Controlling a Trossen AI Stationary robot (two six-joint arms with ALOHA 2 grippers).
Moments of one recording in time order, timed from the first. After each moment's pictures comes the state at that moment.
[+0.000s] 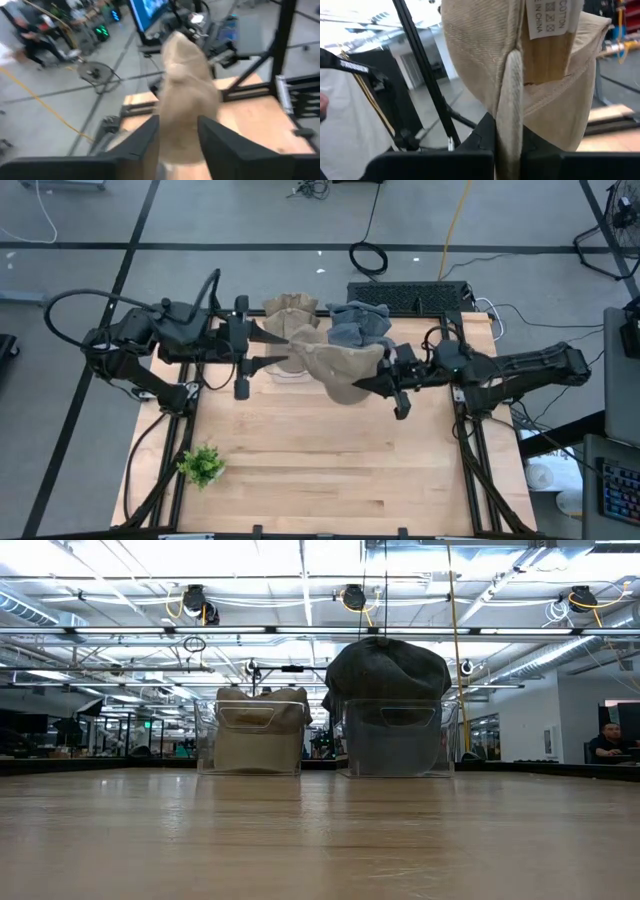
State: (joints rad) left arm -0.20 1.42 2.03 -0.88 -0.32 0.17; right arm 0.09 1.10 0.94 0.29 -0.06 0.32
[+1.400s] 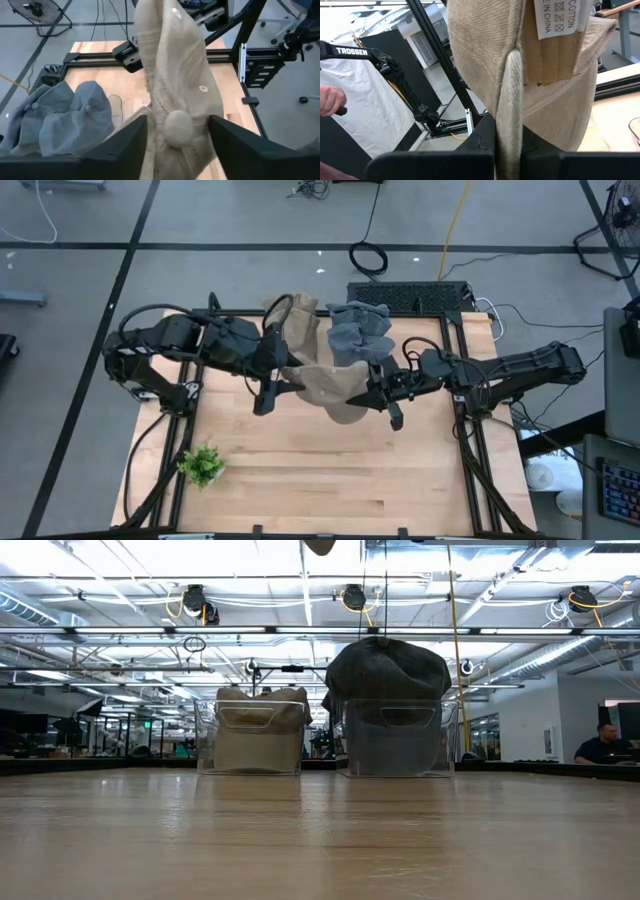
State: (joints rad) left arm -0.14 1.55 2.03 -1.03 -0.08 -0.06; right arm 0.12 1.16 0.94 0.21 -0.14 0.43
